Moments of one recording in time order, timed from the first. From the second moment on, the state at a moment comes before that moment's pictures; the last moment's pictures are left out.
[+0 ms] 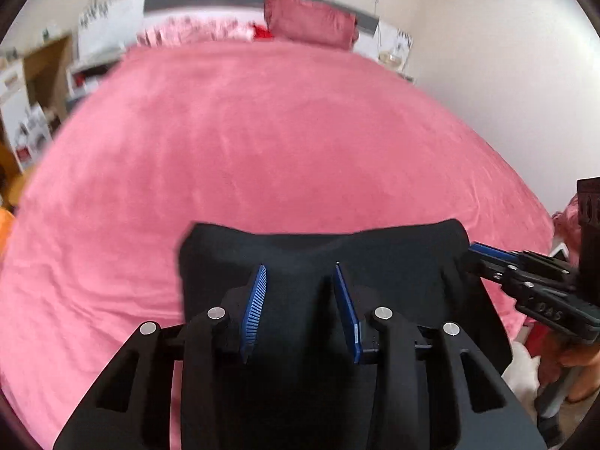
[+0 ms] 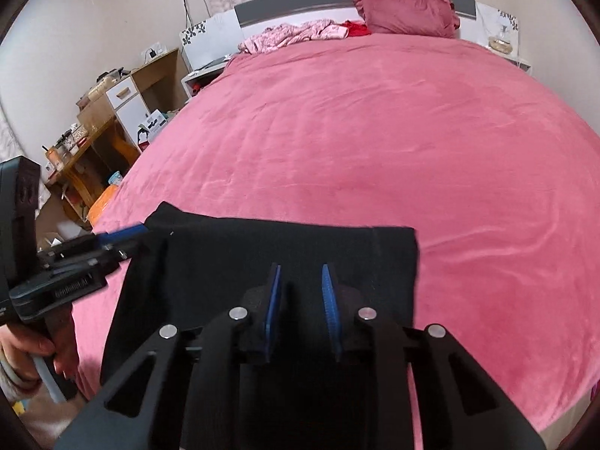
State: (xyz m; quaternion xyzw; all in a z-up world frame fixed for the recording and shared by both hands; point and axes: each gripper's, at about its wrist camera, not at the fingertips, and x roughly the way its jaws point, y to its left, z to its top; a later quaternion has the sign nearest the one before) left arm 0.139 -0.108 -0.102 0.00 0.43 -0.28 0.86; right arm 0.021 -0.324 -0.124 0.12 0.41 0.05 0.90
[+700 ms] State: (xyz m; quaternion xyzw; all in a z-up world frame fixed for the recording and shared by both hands) left arm 0.156 -0.116 -0.159 0.09 0.38 -0.27 0.88; right arm 0.042 -0.344 -0.182 0.16 0.37 0.04 0.92
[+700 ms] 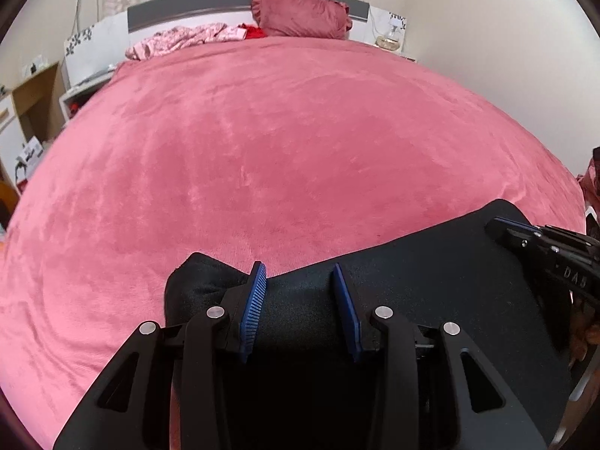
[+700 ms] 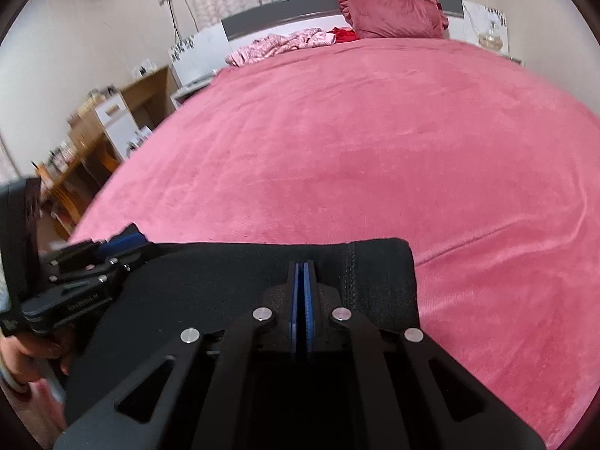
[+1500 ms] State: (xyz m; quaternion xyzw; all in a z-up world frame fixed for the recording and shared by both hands) left arm 0.043 -0.038 -0.155 -0.01 0.41 -0.30 0.86; right arm -0.054 -0.331 -0.163 0.14 0.46 -0.02 0.88
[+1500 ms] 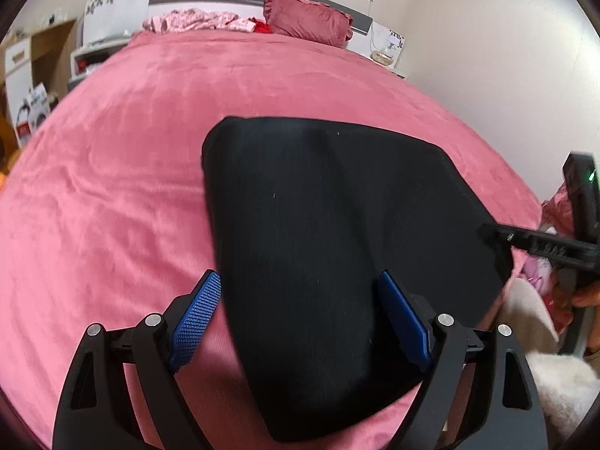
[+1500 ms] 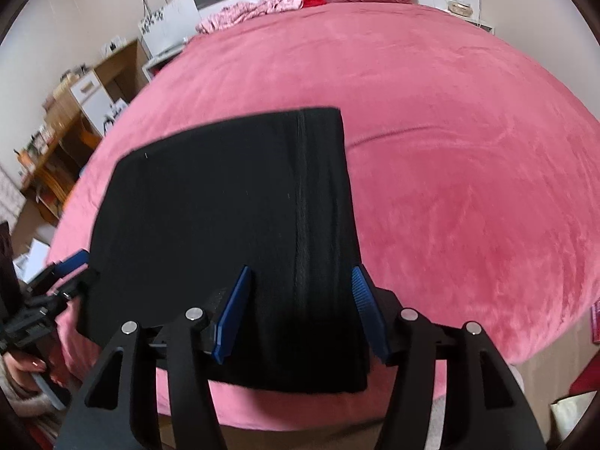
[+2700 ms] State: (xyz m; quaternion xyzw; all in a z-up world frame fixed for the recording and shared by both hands) left arm 0.037 -0.011 -0.164 -0.07 0.46 -0.33 0.82; right arm -0.085 -0.378 -0.169 0.24 0.46 -0.03 0.85
